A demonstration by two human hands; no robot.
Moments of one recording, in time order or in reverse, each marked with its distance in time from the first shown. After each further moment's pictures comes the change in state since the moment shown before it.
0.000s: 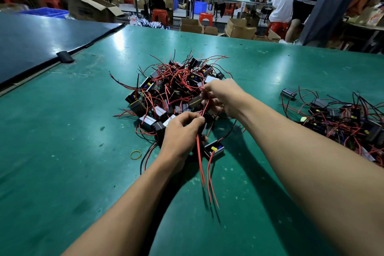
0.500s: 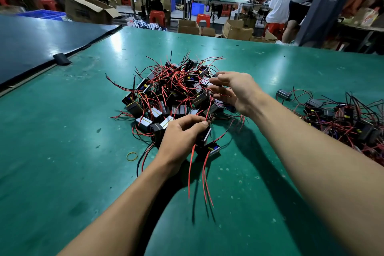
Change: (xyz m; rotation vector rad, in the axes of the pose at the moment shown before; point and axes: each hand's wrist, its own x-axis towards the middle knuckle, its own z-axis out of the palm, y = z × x) left_hand -0.010 0.006 0.000 -0.015 -0.122 0.028; right_hand -0.009 -0.002 -0.039 0.366 -0.016 -0.105
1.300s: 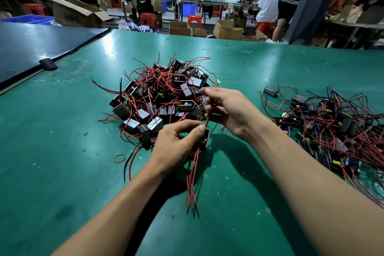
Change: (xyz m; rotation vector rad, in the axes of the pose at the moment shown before) left_hand -0.012 -0.005 0.009 0.277 -0.070 0.162; right_hand -0.058 0.014 -0.016 0.032 -0.125 0.062
